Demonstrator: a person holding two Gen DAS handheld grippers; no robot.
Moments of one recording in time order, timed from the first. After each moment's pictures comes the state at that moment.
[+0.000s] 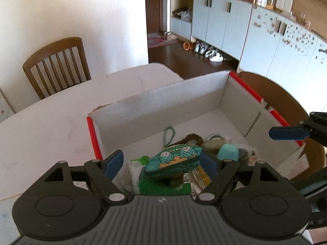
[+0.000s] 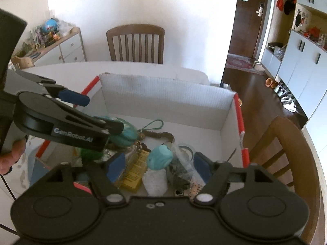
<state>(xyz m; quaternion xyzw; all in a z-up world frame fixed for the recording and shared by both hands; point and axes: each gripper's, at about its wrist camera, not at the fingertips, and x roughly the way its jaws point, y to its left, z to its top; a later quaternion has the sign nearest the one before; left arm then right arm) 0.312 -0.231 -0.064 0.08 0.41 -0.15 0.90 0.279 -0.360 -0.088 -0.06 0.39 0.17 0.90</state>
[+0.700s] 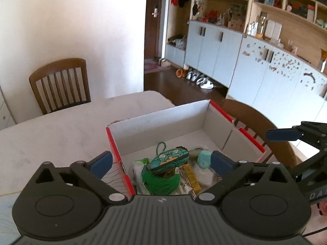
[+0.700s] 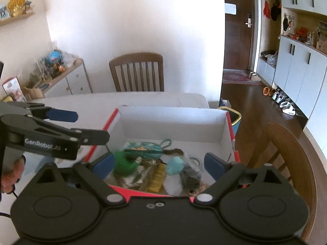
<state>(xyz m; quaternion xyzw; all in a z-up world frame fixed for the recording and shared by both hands) 0.240 -0.189 -0.005 0.03 0.34 -0.18 0.92 0.223 -0.358 -0.037 0.01 0.33 0.17 0.93</state>
